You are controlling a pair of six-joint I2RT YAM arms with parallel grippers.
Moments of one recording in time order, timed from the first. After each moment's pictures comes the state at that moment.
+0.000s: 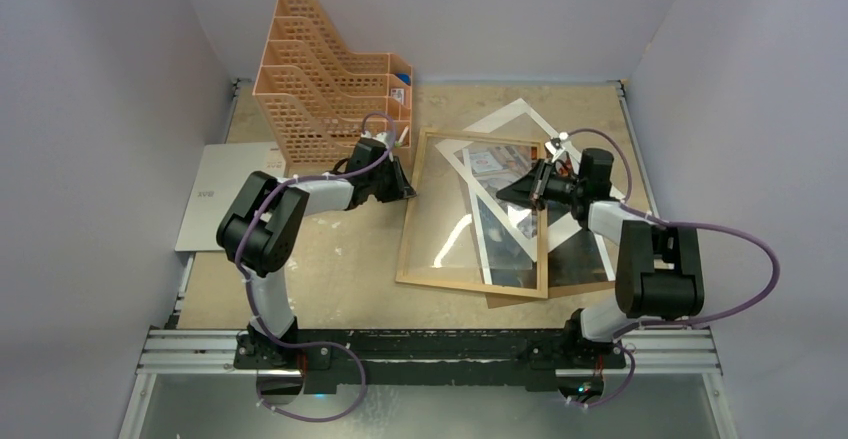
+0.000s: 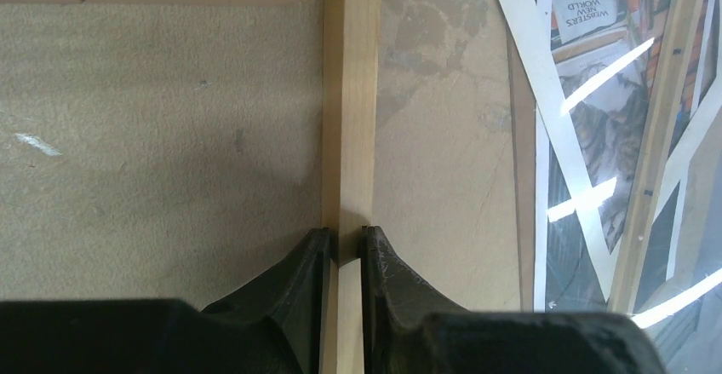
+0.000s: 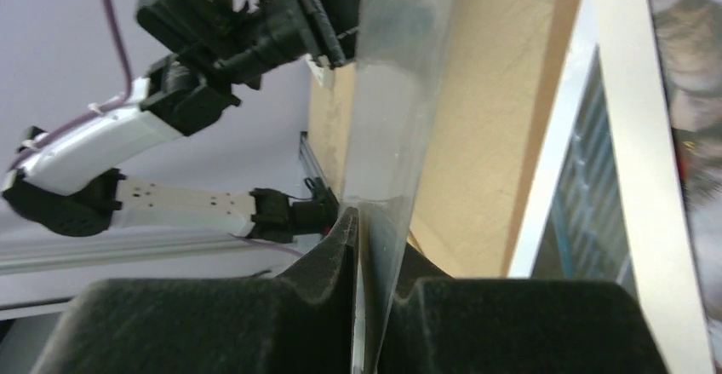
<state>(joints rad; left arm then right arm) -0.46 1.89 1.01 0.12 0.22 -0.65 -0.06 1.52 0.66 0.32 -1.15 0.83</state>
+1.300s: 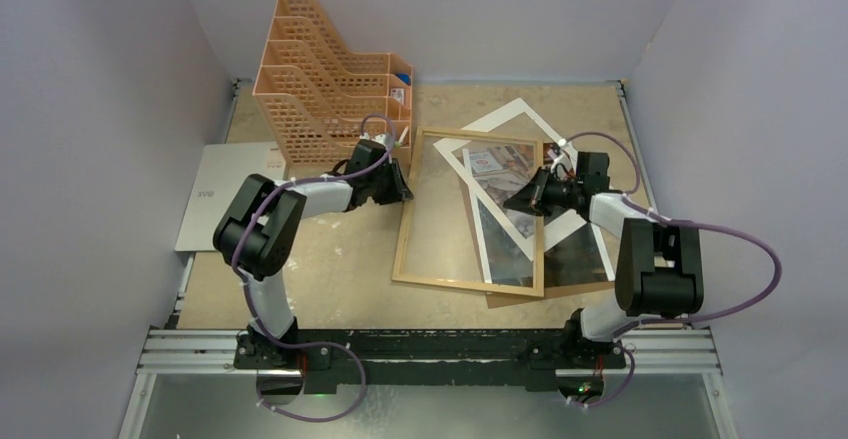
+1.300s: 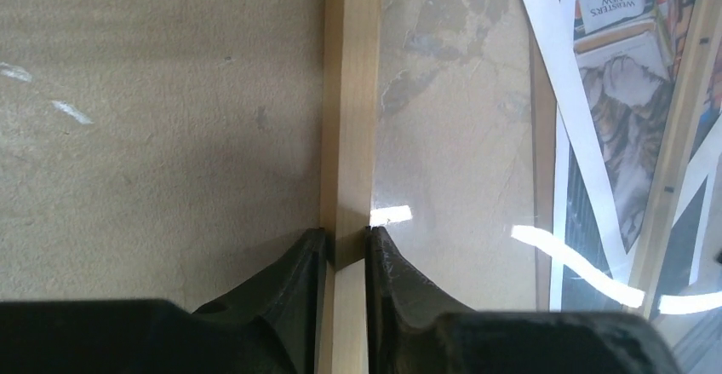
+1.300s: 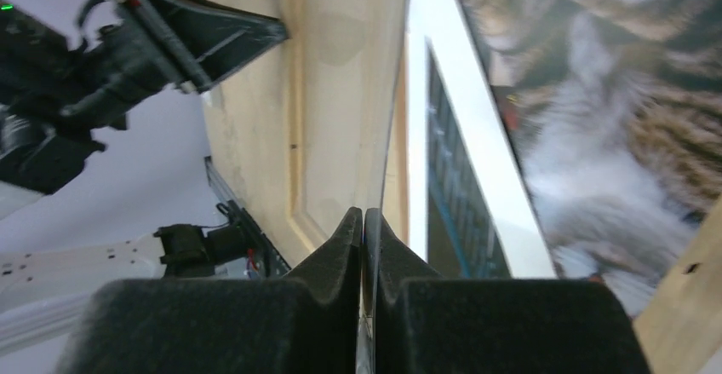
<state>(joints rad) -0.47 1.86 1.00 0.07 0.18 -0.64 -0.06 1.56 0.74 -0.11 -0.88 0.49</state>
